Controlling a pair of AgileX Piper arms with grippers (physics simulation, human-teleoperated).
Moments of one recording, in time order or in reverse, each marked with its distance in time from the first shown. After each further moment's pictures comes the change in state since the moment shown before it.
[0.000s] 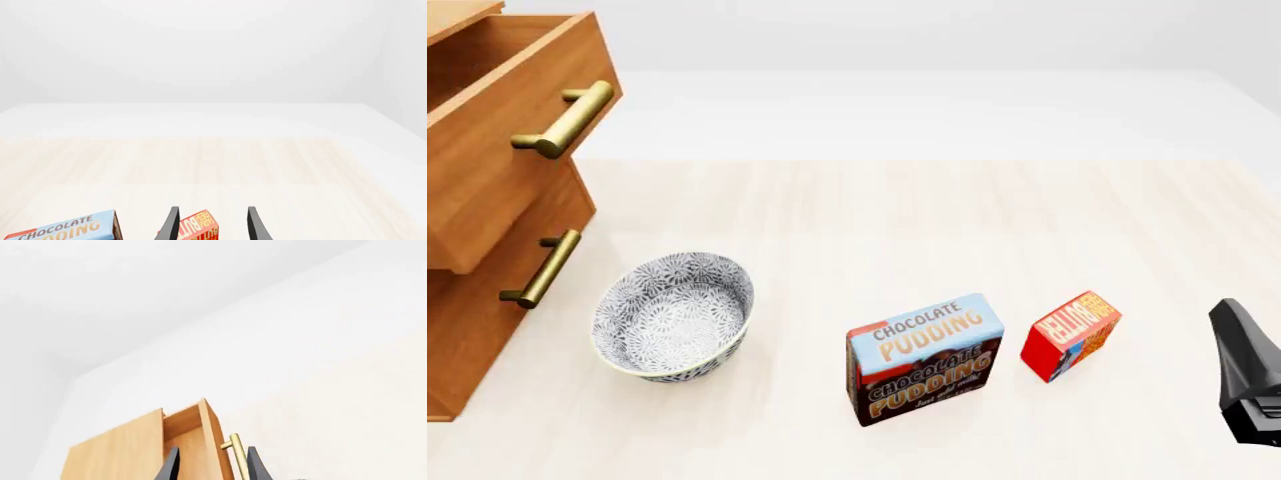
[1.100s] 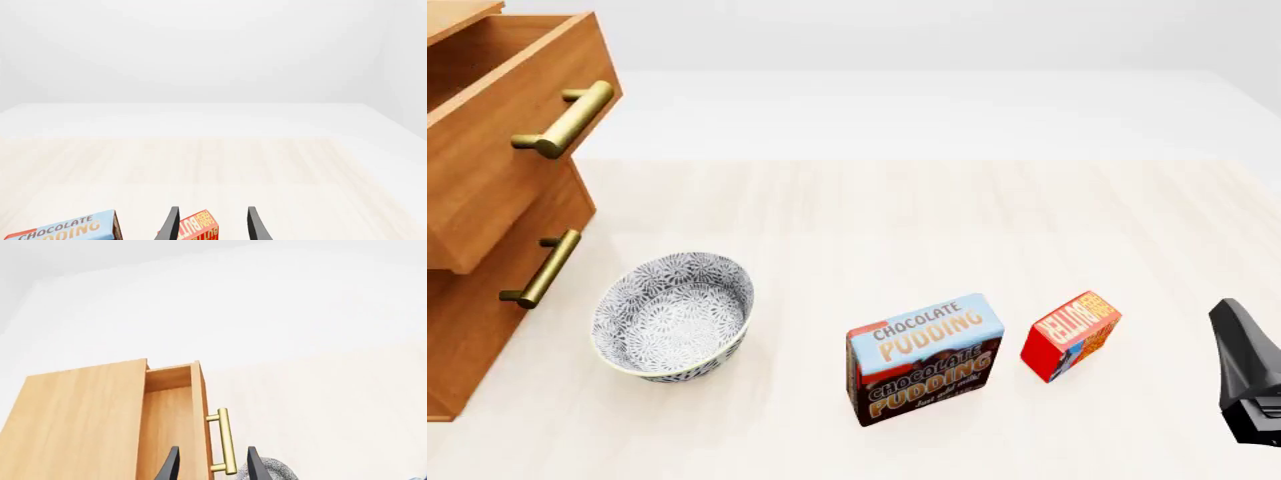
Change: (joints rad) left arm 0.085 0.147 -0.092 0.175 -0.260; right arm 0.000 0.000 0.000 0.000 0.000
